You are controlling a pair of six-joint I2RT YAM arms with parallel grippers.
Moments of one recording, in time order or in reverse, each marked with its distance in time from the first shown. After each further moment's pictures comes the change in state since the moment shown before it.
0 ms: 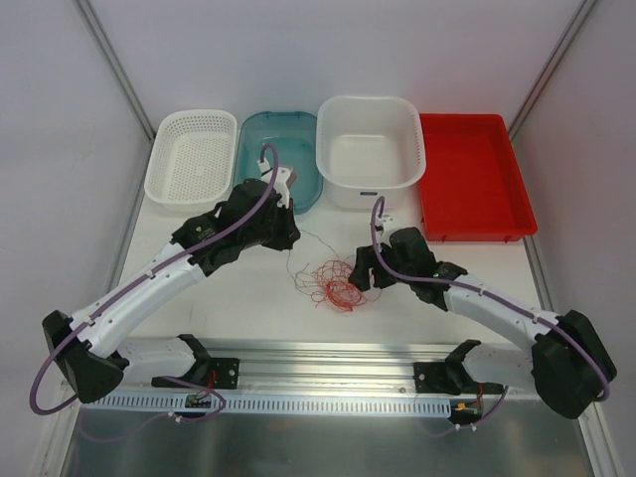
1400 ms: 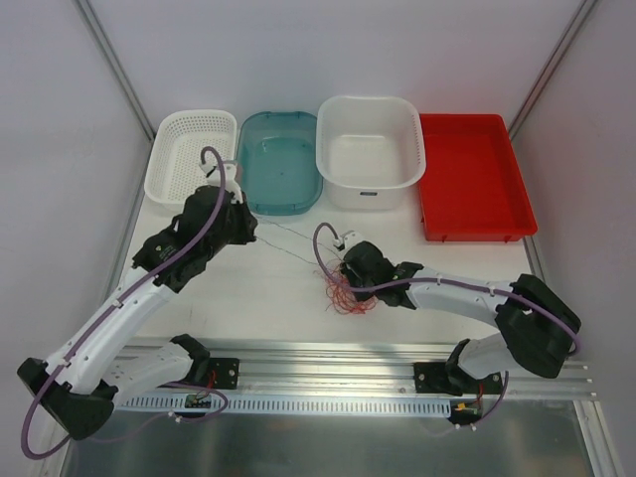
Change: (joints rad) left arm 0.140 -0.185 -0.150 0.014 -0.161 -0.009; right arm 0.280 0.299 0.138 -0.105 0.327 -0.087
